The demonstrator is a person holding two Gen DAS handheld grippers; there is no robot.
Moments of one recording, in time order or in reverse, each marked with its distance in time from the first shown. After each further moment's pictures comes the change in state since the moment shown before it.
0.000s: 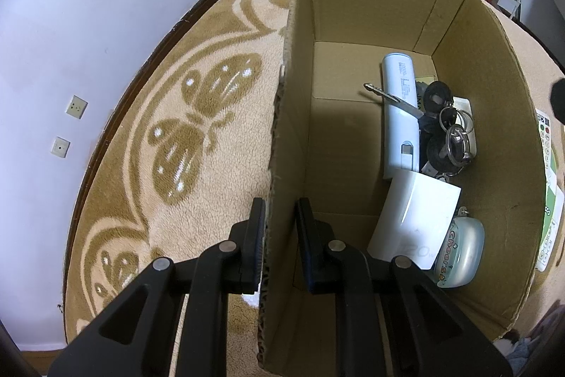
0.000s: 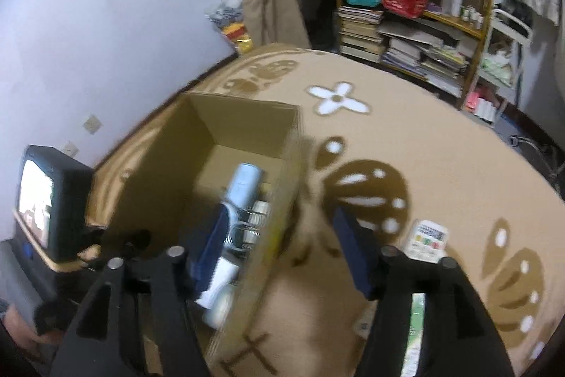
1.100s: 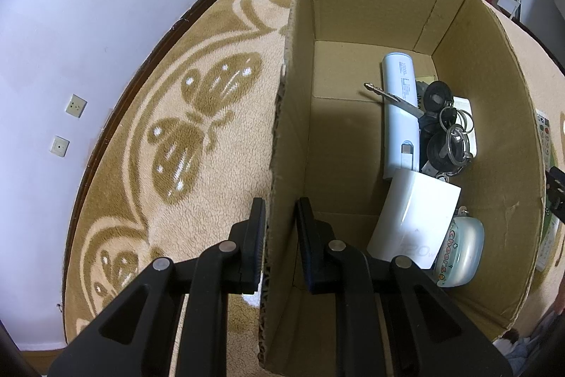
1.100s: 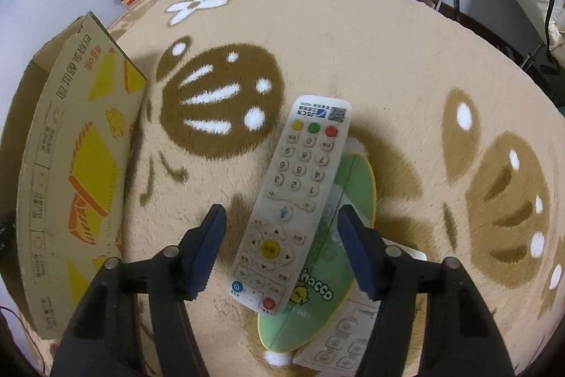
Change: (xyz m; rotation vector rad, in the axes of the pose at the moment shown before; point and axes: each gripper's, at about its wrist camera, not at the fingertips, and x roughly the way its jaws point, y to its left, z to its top) left arm -0.001 -0.002 0.000 0.000 0.001 -0.001; right arm 0.056 -0.108 -0.068 0.255 0.224 -0.177
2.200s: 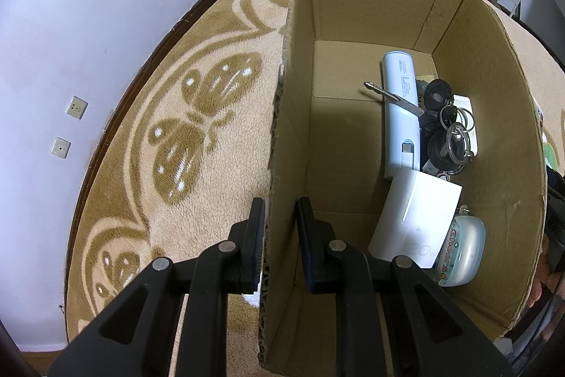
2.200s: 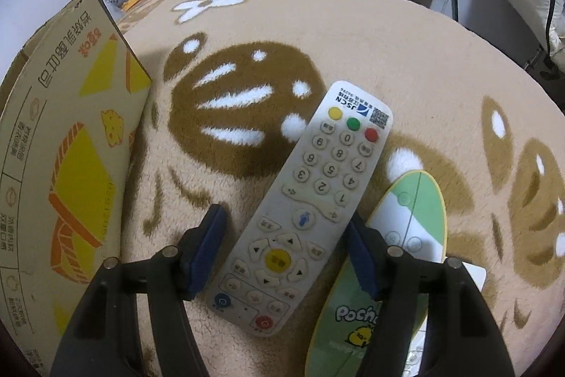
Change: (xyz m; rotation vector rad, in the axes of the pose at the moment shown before) left arm 0.000 0.001 0.000 0.004 0.002 0.005; right arm 0.029 0.032 -0.001 0.011 -0.075 -0.024
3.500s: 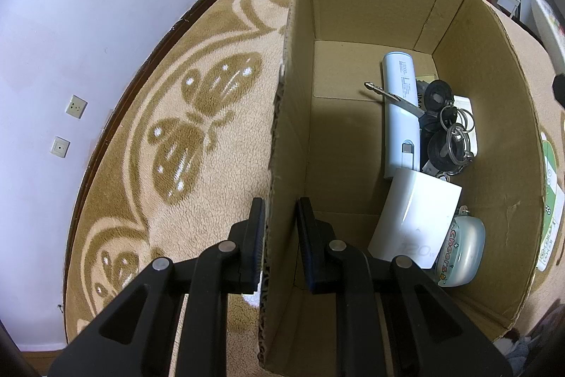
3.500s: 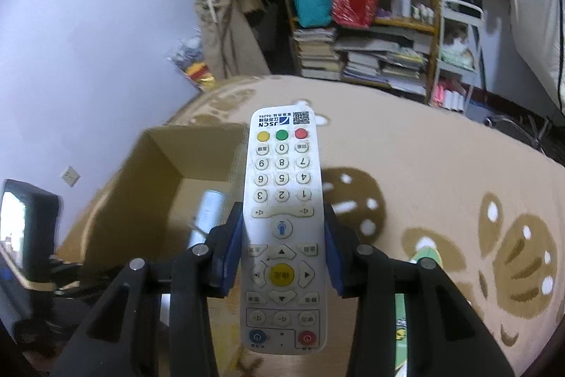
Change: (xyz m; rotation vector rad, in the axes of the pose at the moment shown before) left arm 0.000 0.000 0.000 -0.003 0.001 -0.003; right arm -0.114 0.058 0.021 -0.080 -0.308 0.188
